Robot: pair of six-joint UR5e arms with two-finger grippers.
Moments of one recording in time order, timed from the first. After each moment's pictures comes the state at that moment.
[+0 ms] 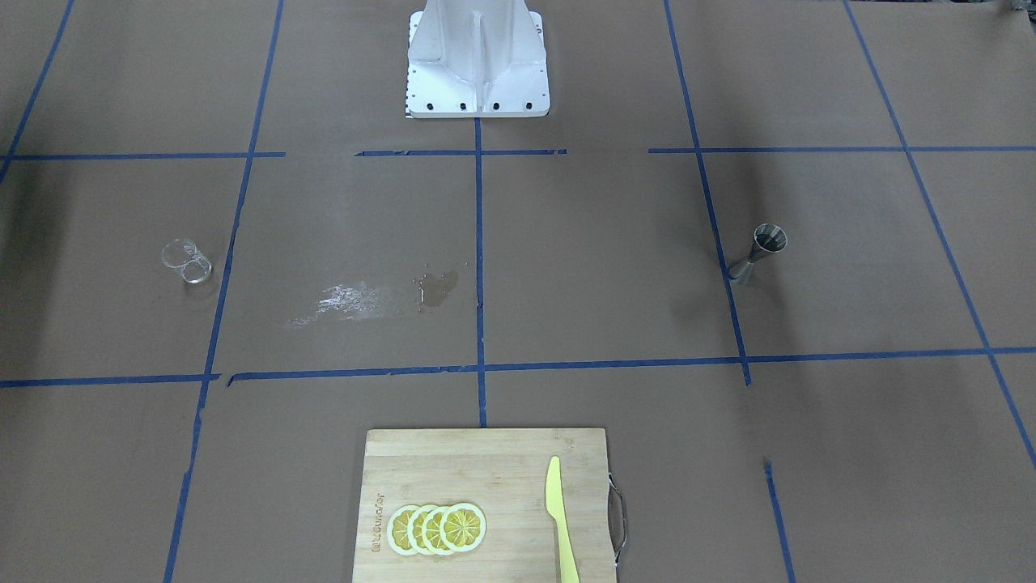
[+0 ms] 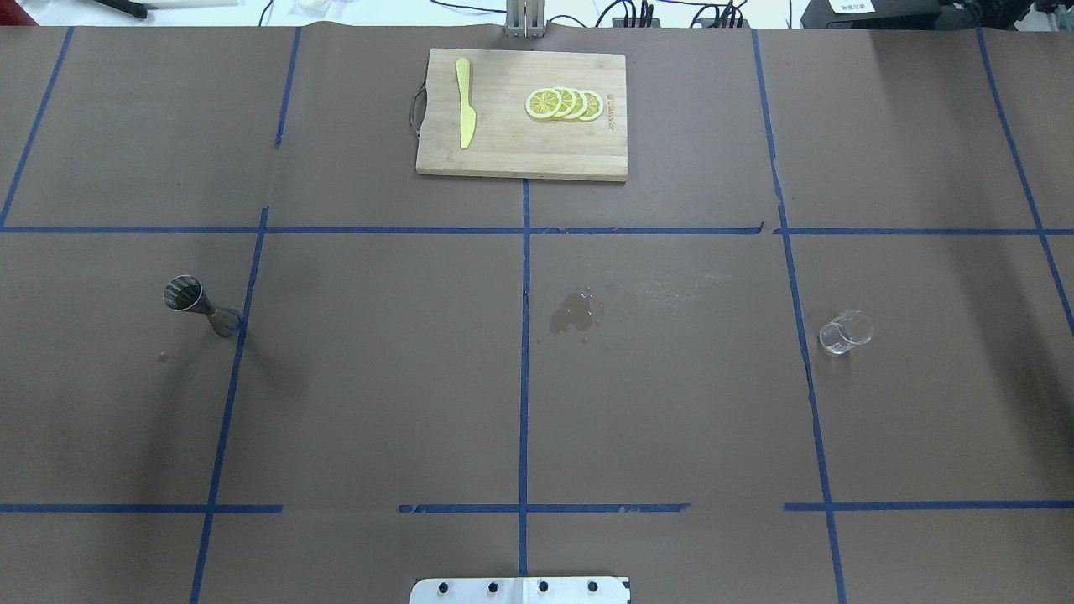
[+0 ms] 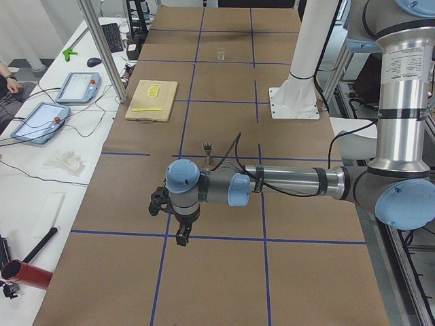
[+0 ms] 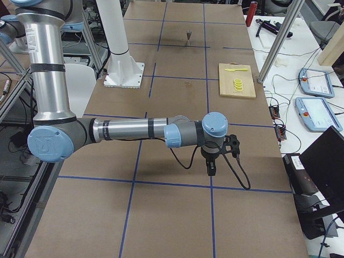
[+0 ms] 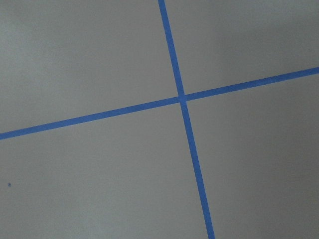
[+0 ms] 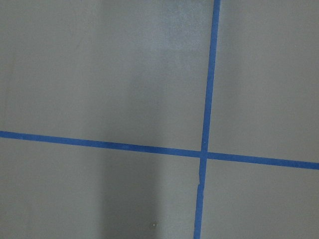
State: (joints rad) left arm -1.58 -1.52 -1.64 -1.62 -2.32 0.12; right arm 1.53 -1.50 1.58 -1.48 2.40 0.07
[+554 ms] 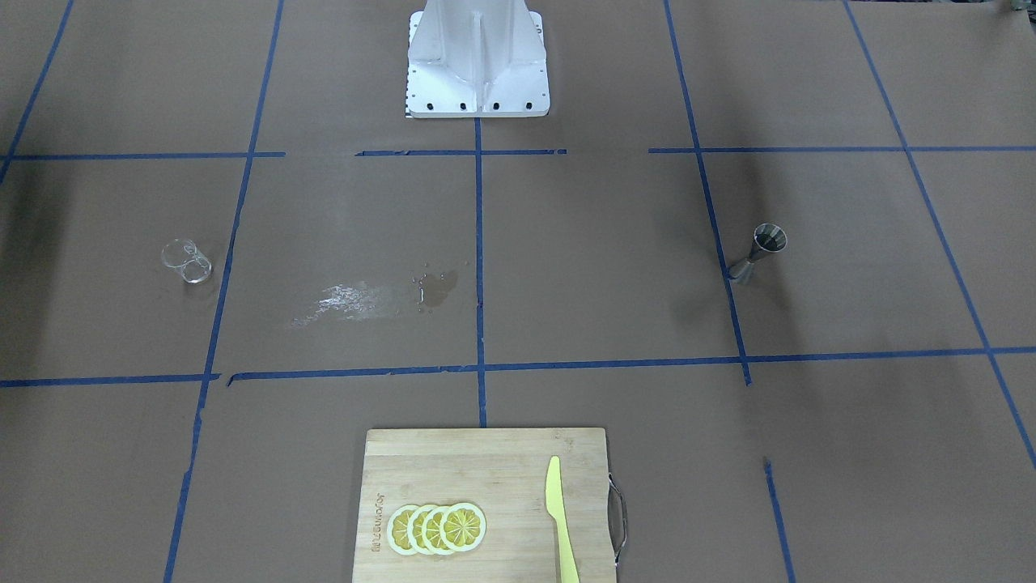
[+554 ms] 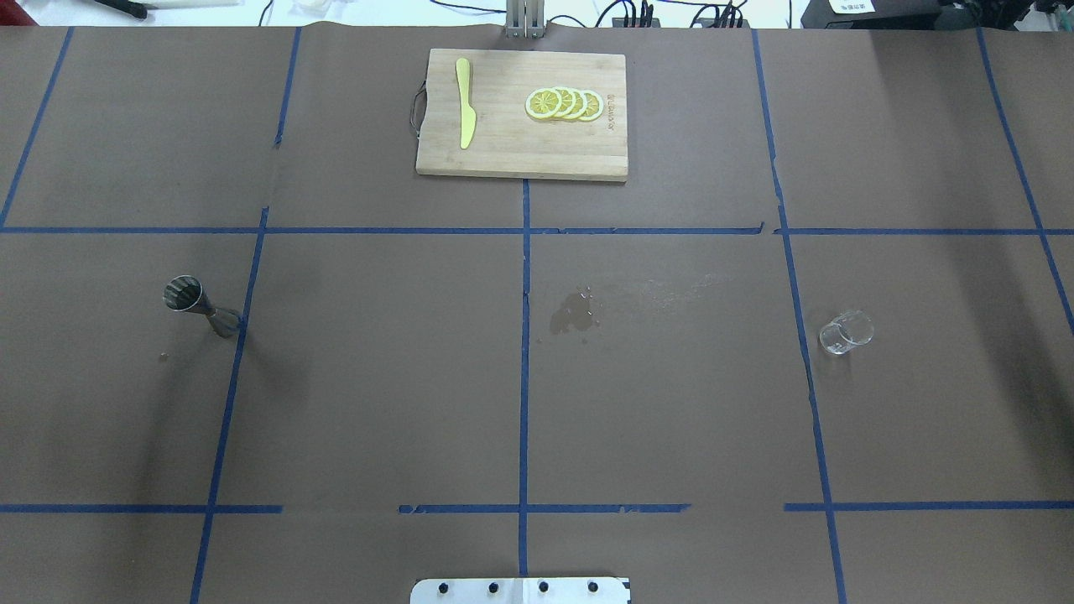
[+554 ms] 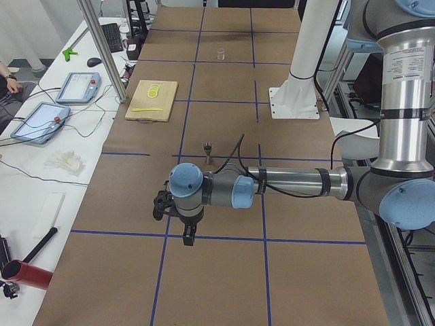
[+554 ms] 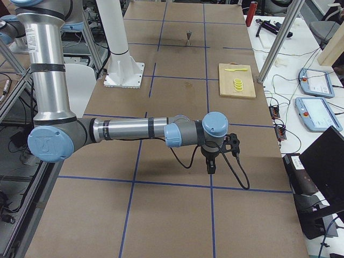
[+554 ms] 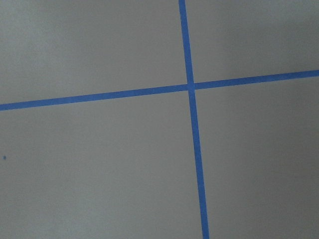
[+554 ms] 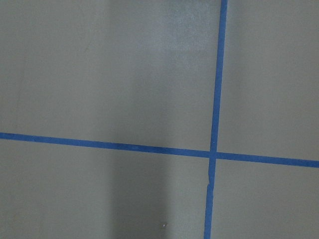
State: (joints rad) left arm -1.58 -1.51 -1.65 -1.62 -2.38 0.02; right arm 1.53 -1.50 1.59 -1.48 2.41 0.09
